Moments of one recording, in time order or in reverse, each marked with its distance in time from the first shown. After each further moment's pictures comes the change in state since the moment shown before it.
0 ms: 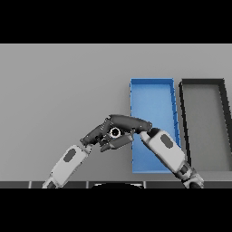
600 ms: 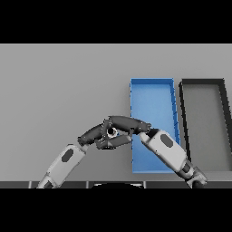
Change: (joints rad) left arm -0.011 0.063 -0.006 0.002 -0.172 -0.061 -0.072; right arm -0.022 -0.044 0.057 0.006 -0.087 -0.076 0.014
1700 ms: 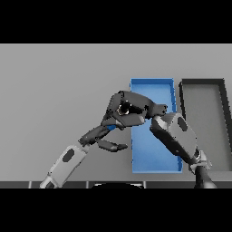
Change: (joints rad) left arm 0.006 -0.031 0.007 0.004 0.039 0.006 0.149; right arm -0.256 -0.083 -0.199 -0.055 -0.516 -0.239 0.272
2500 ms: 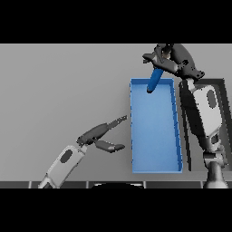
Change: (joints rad) left arm 0.018 0.022 0.010 -0.023 0.009 -0.005 -0.014; right arm -0.089 -0.176 -0.209 0.482 0.209 -0.135 -0.020
